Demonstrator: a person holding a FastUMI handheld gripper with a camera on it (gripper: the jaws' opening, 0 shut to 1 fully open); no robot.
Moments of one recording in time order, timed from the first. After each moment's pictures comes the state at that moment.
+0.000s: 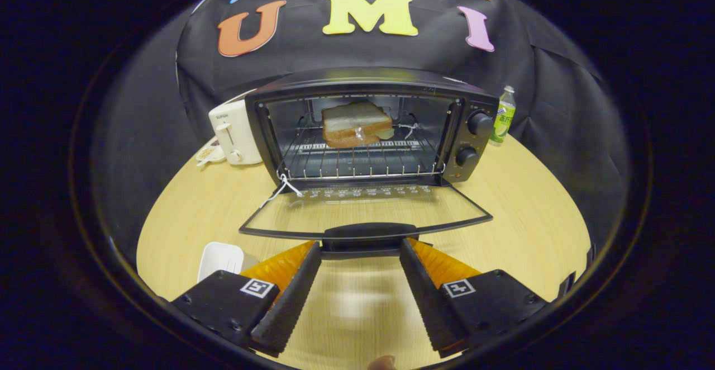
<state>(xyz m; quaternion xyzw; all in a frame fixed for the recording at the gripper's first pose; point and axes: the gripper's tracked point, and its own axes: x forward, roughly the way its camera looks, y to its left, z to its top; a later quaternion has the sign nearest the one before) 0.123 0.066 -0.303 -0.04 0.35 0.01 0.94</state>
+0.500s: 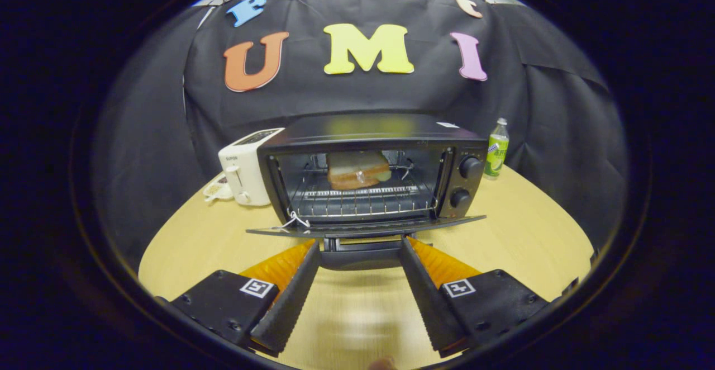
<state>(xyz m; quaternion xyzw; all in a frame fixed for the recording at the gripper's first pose) 0.135 0.071 -0.259 -0.03 0.22 0.02 0.97</state>
